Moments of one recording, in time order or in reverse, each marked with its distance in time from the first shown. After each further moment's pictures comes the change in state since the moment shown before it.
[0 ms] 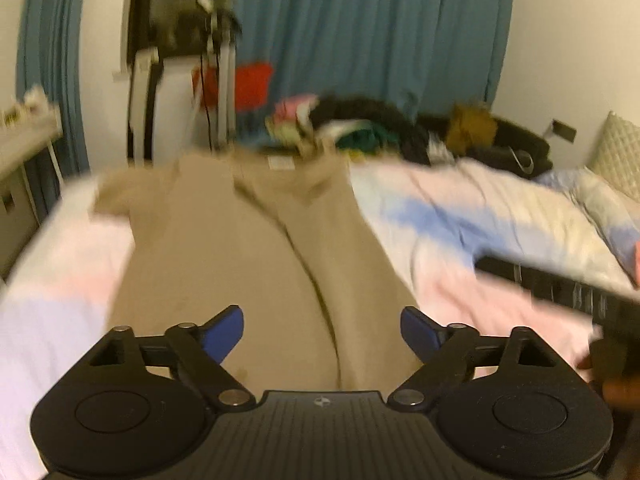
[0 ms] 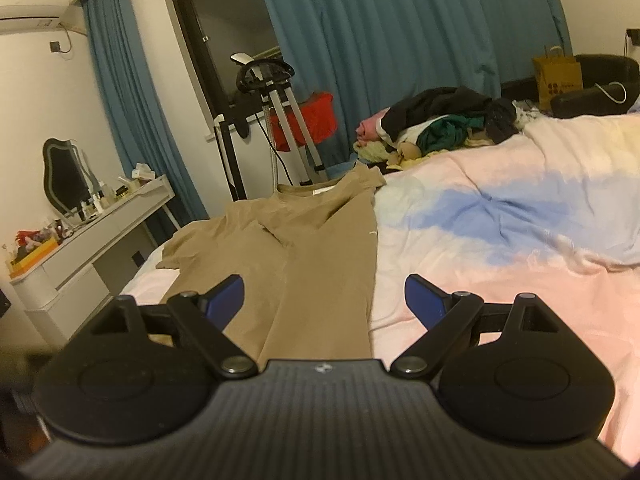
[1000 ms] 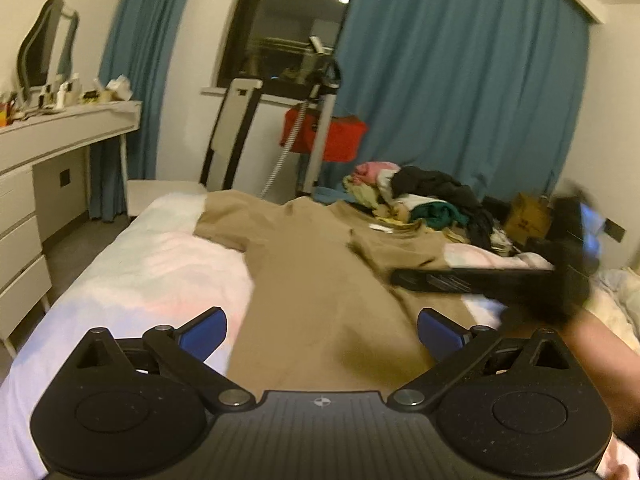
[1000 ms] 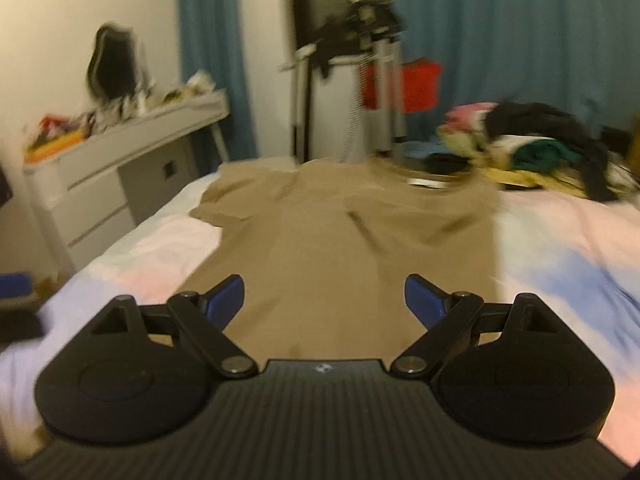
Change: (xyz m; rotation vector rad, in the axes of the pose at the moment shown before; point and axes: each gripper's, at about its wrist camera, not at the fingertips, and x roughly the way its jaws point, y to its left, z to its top) left arm -0.029 0.143 -0.010 -0.239 -0.131 0.118; right arm 0.186 0.134 0.032 -0.351 0.211 0.142
